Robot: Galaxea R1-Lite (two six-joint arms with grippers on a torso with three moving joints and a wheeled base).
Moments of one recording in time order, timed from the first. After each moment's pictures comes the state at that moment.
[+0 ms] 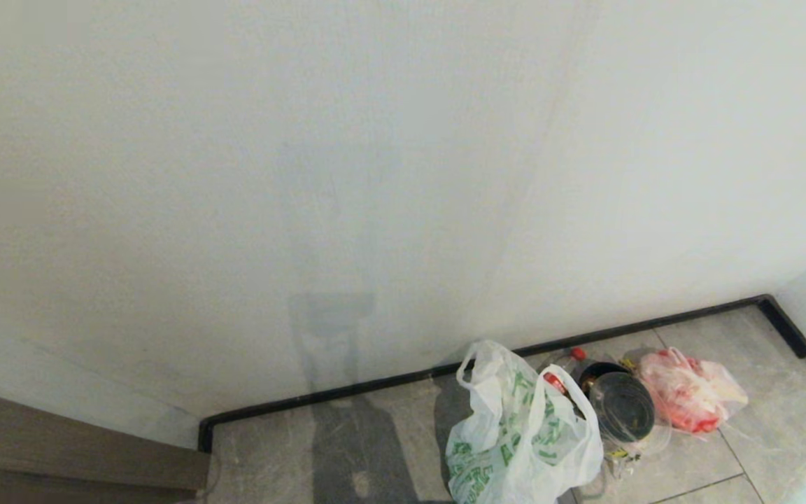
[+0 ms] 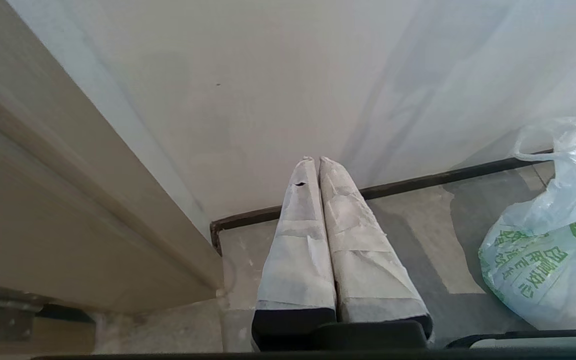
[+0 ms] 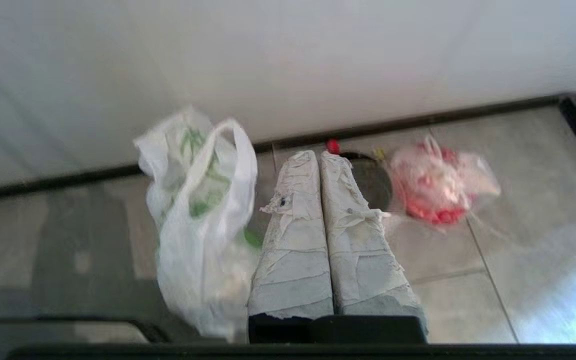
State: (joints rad) left arm 0.00 0.00 0.00 0.00 0.00 0.00; right arm 0.01 0.00 -0.01 0.00 0.00 -0.02
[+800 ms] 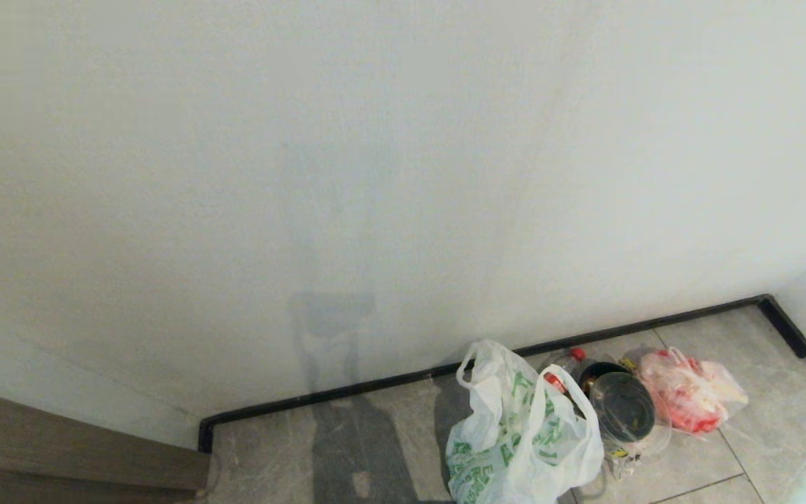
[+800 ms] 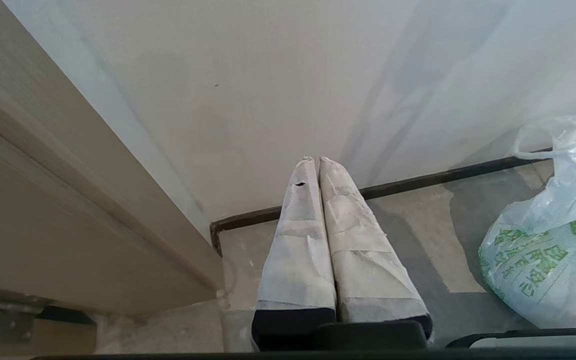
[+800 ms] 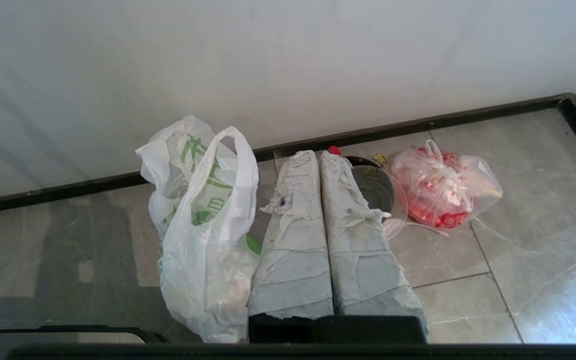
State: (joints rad) left arm 0.00 0.00 0.00 0.00 0.00 0.00; right arm 0.01 0.00 0.00 -0.01 0.00 0.00
